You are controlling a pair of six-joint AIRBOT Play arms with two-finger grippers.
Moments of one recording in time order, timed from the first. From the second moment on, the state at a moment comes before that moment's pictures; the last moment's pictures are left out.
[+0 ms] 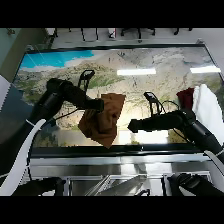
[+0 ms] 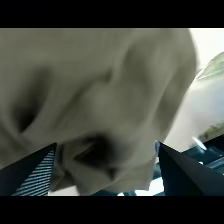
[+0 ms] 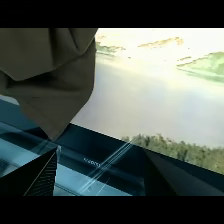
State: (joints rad) left arm -0.46 -1.42 1.45 -1.76 1.30 1.46; right arm 0.42 -1.02 0.85 2.01 -1.01 -1.39
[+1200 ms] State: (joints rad) left arm -0.15 -1.35 0.74 -2.18 0.85 1.70; right arm 0.59 -1.61 1.02 2.34 -0.76 -1.62
